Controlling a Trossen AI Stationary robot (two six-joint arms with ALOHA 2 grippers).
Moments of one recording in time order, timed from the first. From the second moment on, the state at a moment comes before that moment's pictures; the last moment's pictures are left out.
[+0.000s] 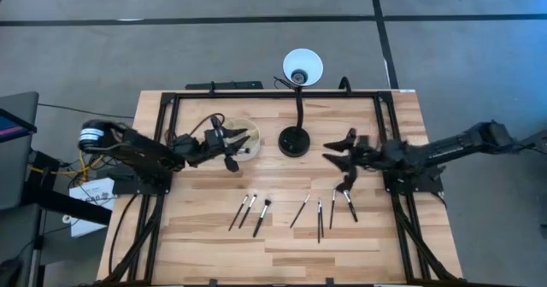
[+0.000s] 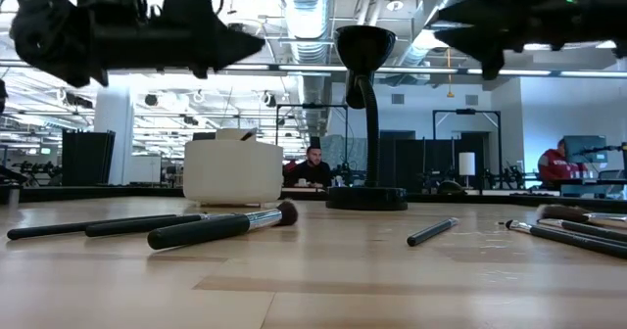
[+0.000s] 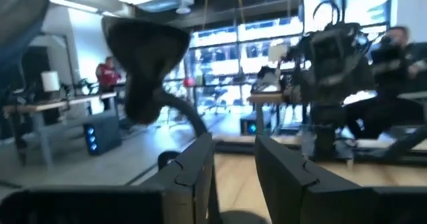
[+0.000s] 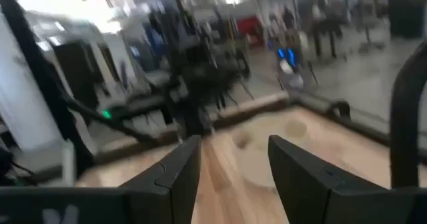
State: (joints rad) left arm 0.05 1.39 0.25 1.38 -0.27 0.19; right arm 0.15 0.84 0.23 0.64 0.32 0.18
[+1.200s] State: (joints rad) left arm 0.03 1.14 0.25 1.00 -0.20 0.13; right arm 0.79 1.62 0.77 -0.88 0.47 1.88
